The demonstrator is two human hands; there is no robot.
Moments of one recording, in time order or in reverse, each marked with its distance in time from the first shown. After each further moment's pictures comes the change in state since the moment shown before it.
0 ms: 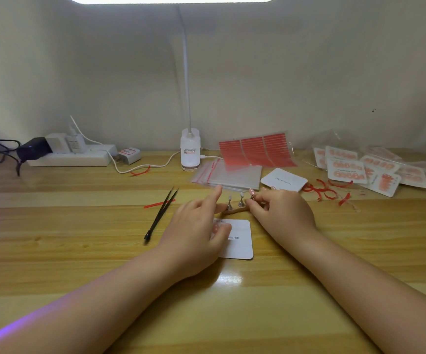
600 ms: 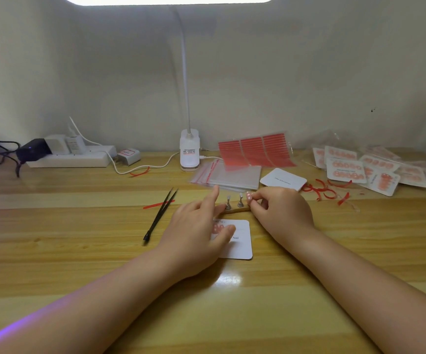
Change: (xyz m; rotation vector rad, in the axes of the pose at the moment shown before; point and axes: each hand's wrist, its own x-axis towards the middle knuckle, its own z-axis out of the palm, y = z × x) left_hand 0.002 -0.003 0.002 0.035 -0.057 -0.032; right_hand 0.002 0.002 0.002 0.099 0.054 -0.044
